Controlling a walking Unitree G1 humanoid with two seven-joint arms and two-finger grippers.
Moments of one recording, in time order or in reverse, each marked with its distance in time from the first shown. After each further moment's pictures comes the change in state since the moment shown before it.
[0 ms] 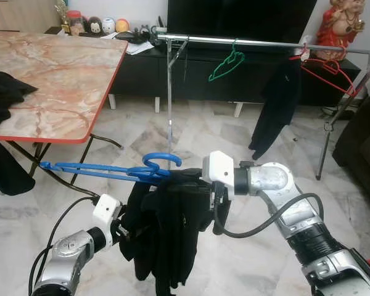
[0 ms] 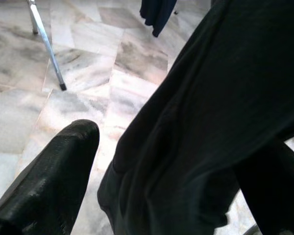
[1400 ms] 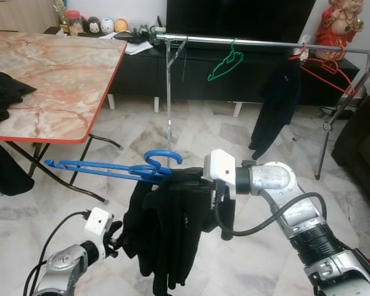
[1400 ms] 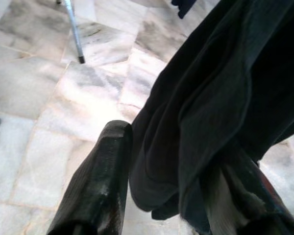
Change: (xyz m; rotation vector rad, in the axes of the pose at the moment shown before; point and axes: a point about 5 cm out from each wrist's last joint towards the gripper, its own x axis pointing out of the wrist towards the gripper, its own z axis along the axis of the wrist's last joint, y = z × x) left arm -0.012 0.011 -0.032 -0.072 0.063 0.110; right arm 0.000 -0.001 -0.001 0.018 0.010 -0.016
